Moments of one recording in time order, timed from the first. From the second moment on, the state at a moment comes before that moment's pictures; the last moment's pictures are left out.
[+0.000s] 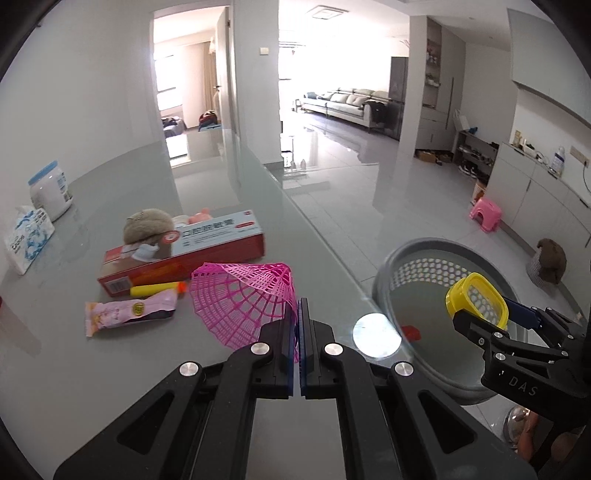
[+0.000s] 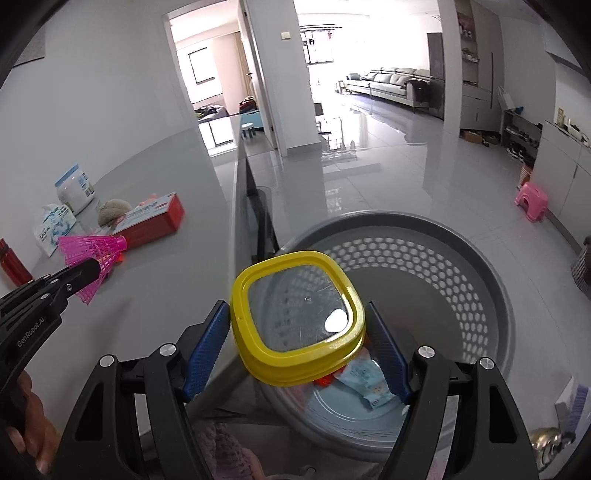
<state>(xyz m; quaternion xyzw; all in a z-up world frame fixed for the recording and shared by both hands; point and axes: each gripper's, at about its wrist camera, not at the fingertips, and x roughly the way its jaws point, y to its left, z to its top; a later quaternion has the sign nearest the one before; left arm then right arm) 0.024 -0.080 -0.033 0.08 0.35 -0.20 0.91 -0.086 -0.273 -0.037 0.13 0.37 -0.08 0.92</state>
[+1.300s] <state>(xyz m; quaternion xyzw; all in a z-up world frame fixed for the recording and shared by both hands) 0.019 -0.230 -0.071 0.15 0.40 -0.31 0.85 -0.137 -0.374 -0.072 0.22 0.38 -0.13 0.89</state>
